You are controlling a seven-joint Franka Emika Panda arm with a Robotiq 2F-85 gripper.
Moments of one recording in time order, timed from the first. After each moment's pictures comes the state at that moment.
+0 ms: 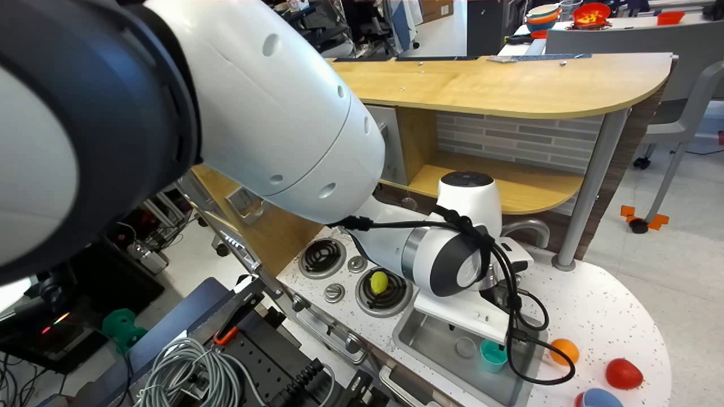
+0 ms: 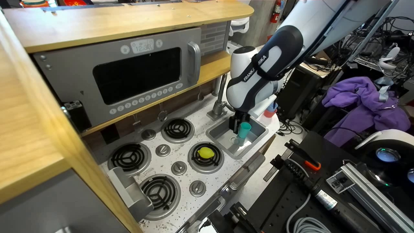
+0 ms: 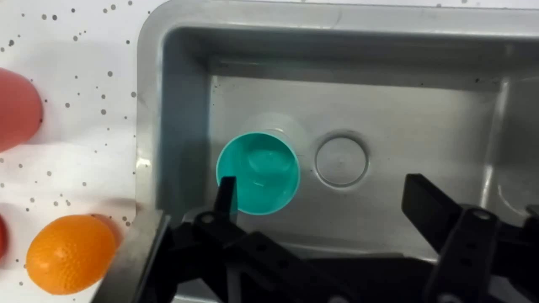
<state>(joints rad) -0.15 1.08 -0.14 -1.65 -0.14 2.58 -0.21</state>
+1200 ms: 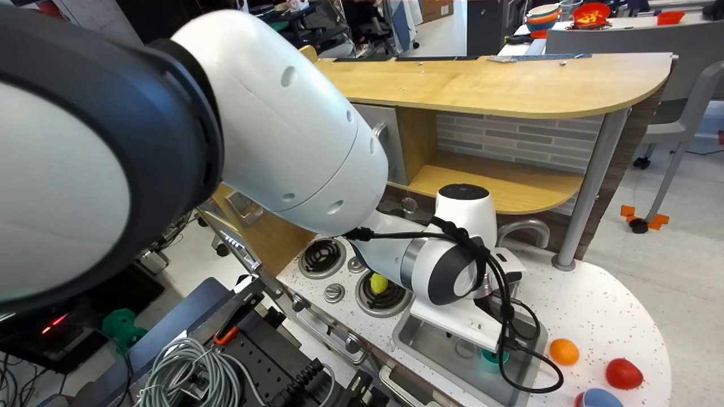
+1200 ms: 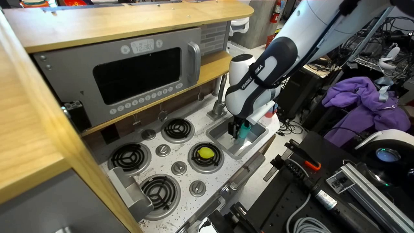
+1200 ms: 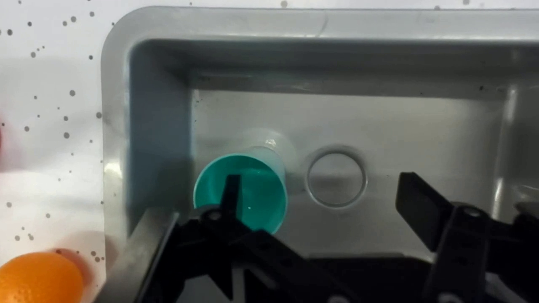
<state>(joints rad) -0.15 1.13 -0.14 -1.62 -0.14 2.58 -0.18</state>
